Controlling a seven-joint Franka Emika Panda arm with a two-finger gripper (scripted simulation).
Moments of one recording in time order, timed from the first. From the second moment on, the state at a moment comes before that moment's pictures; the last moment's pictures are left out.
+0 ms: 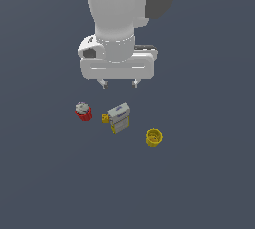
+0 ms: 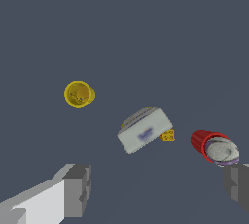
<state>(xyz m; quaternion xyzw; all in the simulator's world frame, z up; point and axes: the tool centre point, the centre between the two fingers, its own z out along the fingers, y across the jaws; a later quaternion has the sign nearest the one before) 0.005 -0.025 0.317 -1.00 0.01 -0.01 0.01</state>
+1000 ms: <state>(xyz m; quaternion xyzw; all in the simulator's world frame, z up) 0.050 0.032 0.227 -1.00 -0.05 0.00 0.00</state>
